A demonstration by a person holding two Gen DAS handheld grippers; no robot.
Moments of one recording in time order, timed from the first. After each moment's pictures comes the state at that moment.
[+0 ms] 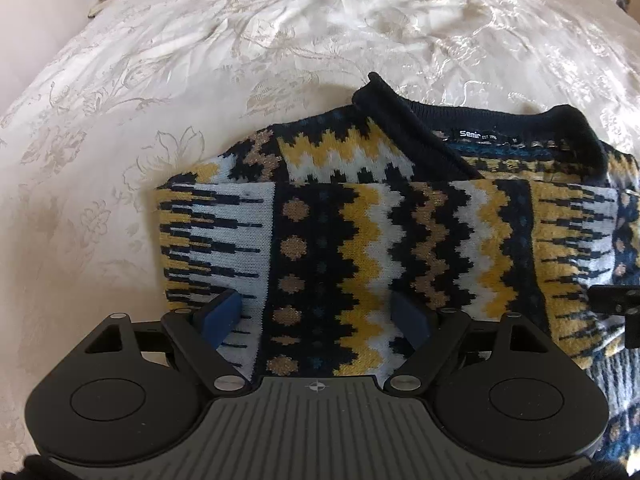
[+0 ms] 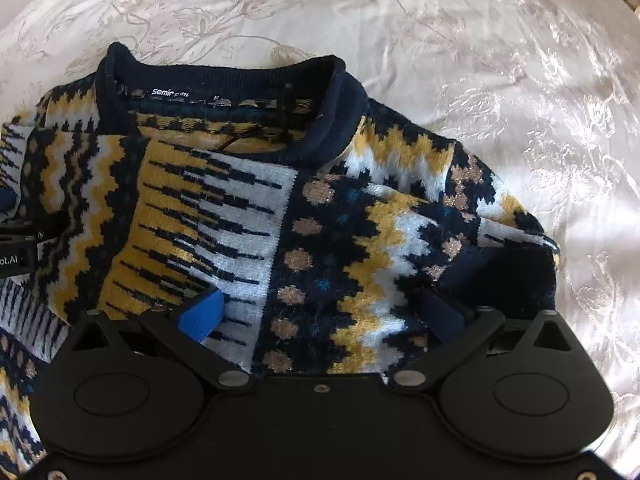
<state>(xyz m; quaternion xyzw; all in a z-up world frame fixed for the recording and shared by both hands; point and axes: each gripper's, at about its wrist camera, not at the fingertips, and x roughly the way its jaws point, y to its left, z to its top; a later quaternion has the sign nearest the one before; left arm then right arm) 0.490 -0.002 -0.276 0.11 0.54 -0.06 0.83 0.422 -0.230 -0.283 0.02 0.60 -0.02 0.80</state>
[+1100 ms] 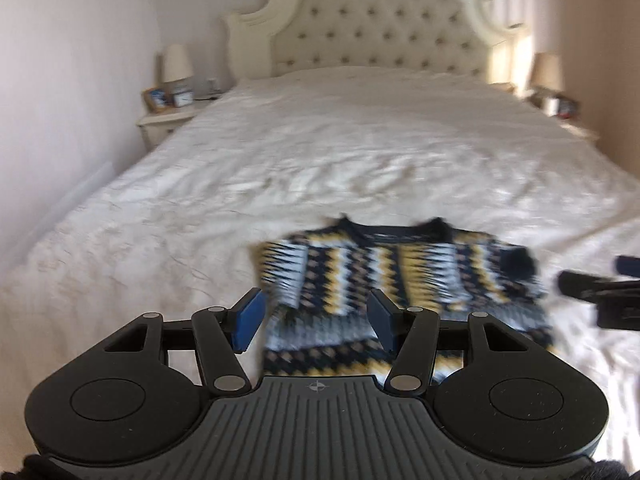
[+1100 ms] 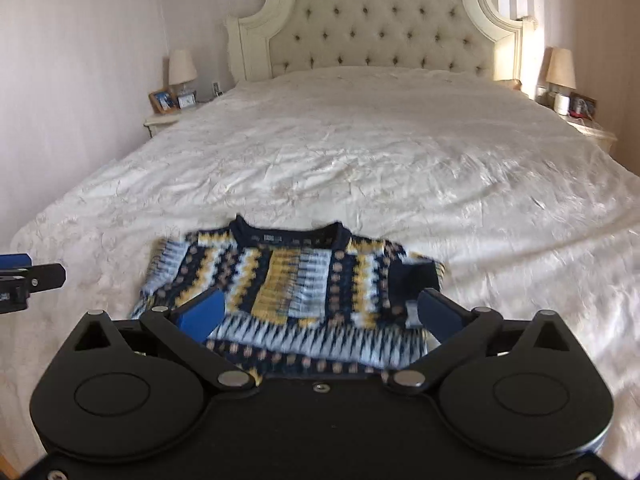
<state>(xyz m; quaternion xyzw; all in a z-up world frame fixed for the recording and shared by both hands) 0.263 0.031 -0.100 0.06 0.33 -0.09 0.94 0.189 -0.188 -0.110 0.06 0.32 -0.06 0.94</state>
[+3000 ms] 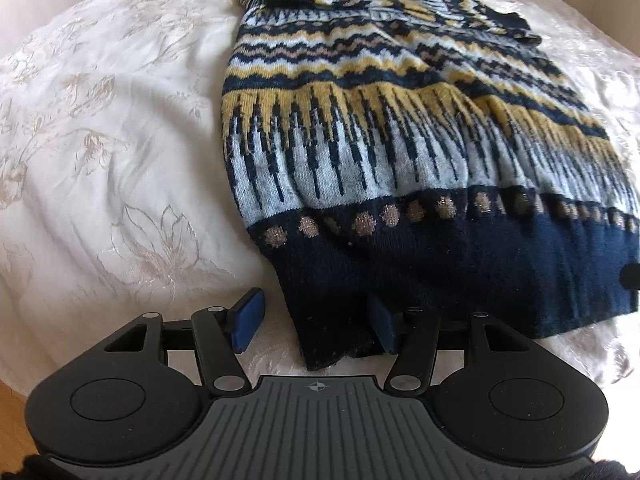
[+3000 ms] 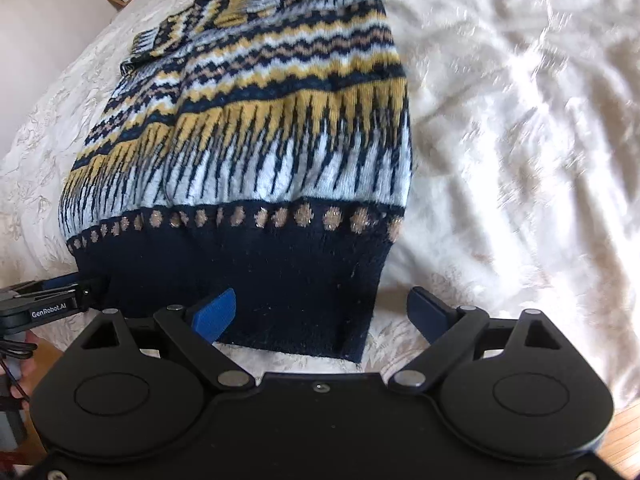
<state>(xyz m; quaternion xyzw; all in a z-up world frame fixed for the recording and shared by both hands) 0.154 0.078 -0.292 0.07 0.52 -0.11 0.84 0.034 -0.202 -0.271 0.20 0.53 -0.04 0.83</state>
